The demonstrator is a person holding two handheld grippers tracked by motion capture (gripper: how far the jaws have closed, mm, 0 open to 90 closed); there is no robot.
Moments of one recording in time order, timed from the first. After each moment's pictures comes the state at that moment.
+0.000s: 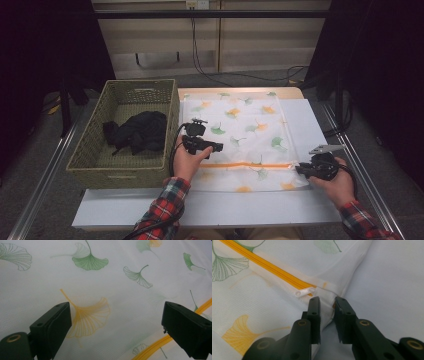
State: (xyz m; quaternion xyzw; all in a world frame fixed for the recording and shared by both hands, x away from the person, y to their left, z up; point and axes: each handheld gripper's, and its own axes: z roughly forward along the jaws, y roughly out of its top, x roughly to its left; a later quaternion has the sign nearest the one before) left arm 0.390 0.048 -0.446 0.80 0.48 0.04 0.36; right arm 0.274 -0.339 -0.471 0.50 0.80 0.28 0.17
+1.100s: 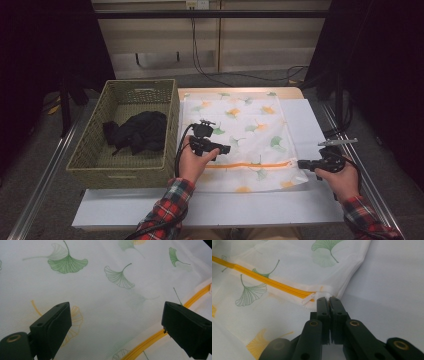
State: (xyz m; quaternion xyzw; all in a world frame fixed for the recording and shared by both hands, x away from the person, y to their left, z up) left arm 0.383 0.029 -0.444 0.81 0.45 0.02 0.37; right arm 0.282 -0.356 -0.460 0.55 0.75 0.35 0.09
